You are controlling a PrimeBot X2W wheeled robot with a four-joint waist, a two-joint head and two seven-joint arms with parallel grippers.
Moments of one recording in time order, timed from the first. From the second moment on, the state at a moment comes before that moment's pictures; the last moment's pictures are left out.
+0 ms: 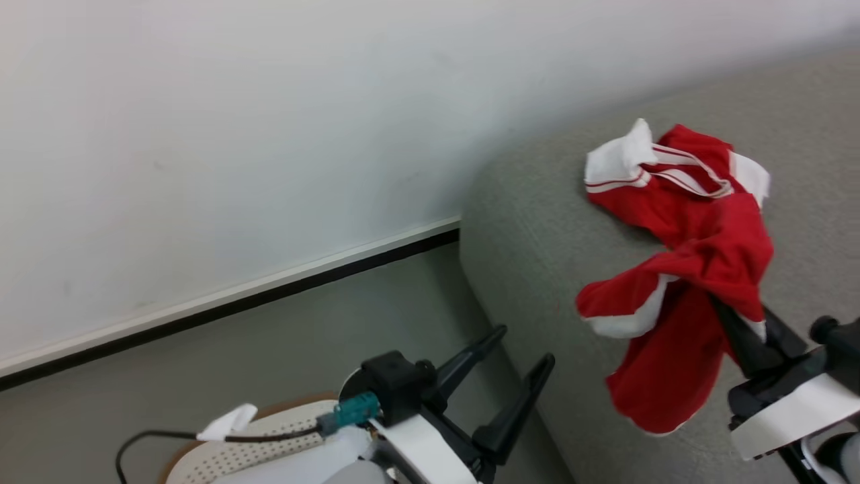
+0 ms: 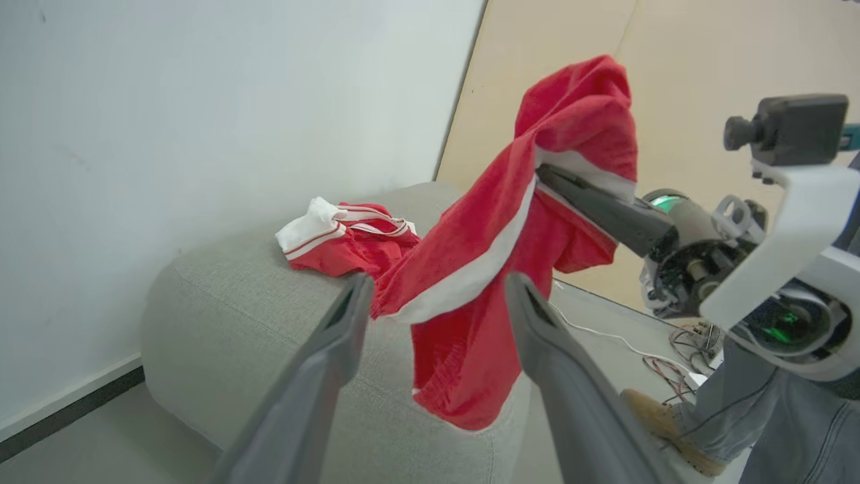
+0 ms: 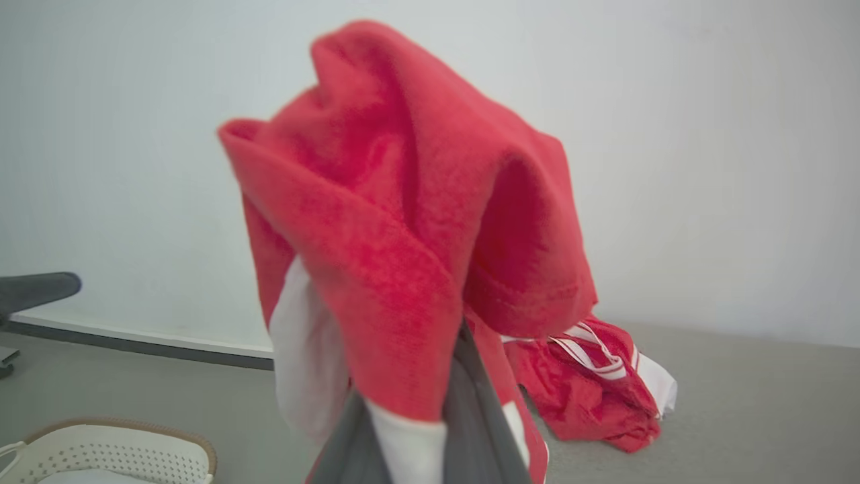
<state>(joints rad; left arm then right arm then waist) -0.43 0.18 -0.82 0.10 -0.66 -0.03 -0.18 -0.25 -0.43 0.32 -0.01 0.47 0.13 -0.05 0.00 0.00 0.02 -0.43</state>
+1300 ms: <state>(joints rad) -0.75 0.27 -0.78 0.10 -0.41 -0.03 -0.14 -1.15 -0.60 -0.25 0.64 0.47 0.13 -0.09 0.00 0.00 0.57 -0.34</state>
